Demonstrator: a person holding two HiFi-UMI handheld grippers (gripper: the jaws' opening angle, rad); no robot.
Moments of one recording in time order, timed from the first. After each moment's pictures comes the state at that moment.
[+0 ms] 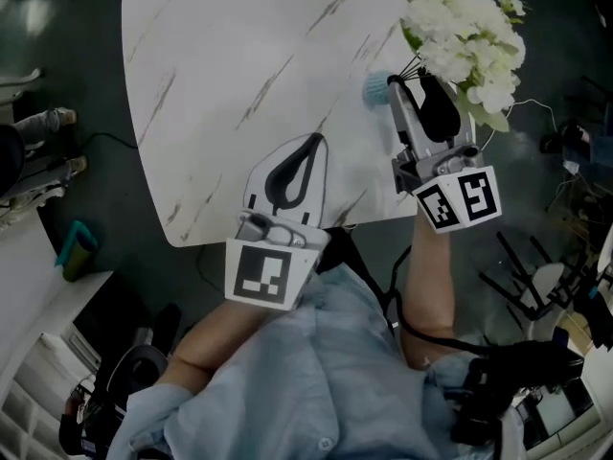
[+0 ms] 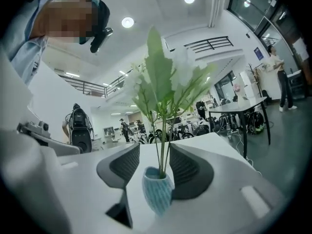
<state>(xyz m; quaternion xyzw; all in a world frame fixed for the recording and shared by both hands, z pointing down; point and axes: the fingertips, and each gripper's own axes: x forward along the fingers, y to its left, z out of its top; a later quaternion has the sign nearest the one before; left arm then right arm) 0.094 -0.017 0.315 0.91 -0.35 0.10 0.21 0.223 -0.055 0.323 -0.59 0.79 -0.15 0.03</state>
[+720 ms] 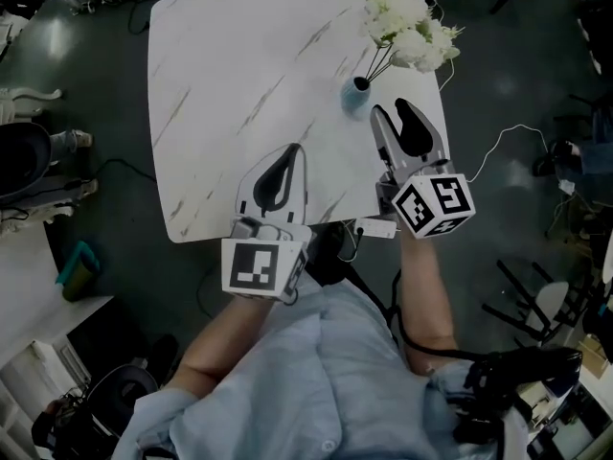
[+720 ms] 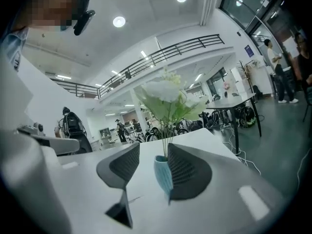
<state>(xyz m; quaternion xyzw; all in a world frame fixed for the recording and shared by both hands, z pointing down) 0.082 0.021 0.270 0.90 -0.40 0.07 0.15 0.232 0.000 0.305 -0.62 0.76 -0.19 0.04</state>
